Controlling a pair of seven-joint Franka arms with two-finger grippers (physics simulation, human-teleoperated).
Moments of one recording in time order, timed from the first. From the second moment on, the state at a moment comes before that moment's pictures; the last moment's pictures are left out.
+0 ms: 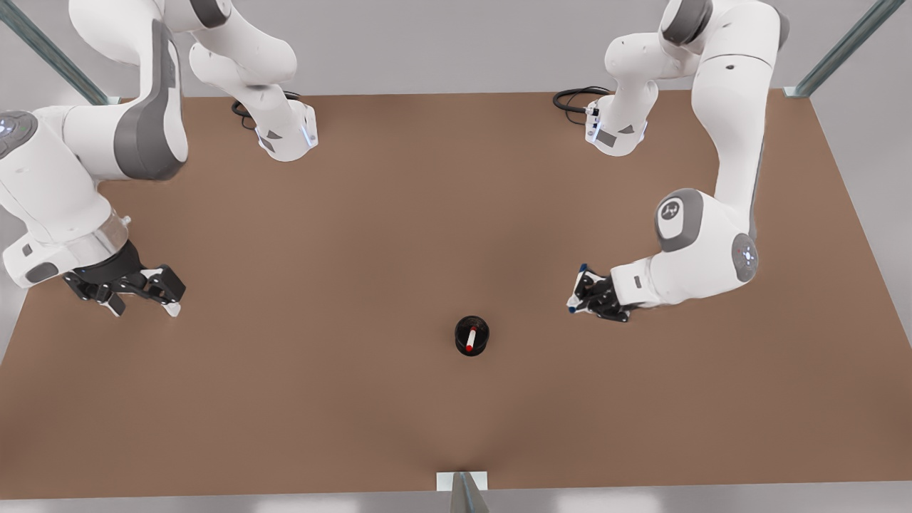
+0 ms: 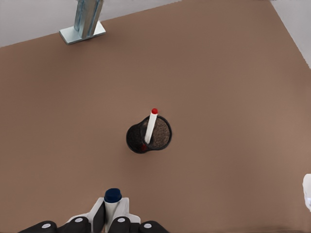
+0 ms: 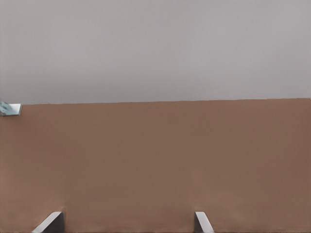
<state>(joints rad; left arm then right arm) 0.04 0.42 -0.37 -1.52 -0.48 2.00 0.52 0.03 0.21 0.05 -1.31 -0.07 1.82 0.07</state>
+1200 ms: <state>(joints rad) -0.28 0.73 -0.47 -1.49 -1.13 2.92 1.67 0.02 0.33 0.02 -1.27 0.02 1.54 0.00</state>
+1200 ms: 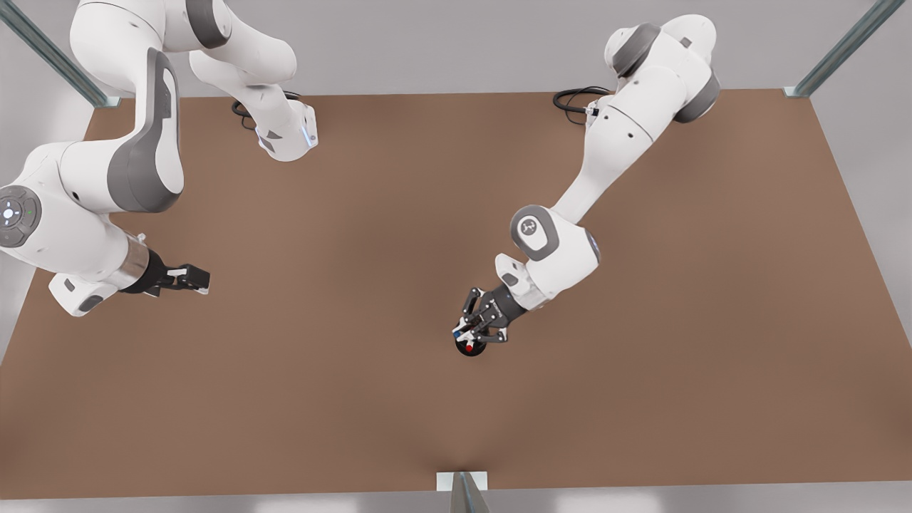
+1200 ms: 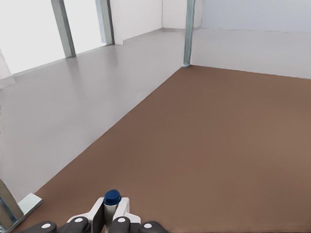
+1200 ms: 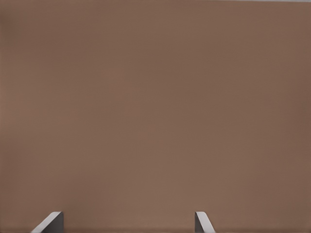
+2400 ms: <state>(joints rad) -0.31 0.74 -0.47 -1.54 -1.19 3.00 1.88 0.02 0.33 0.02 -1.27 0.02 1.54 -0.04</state>
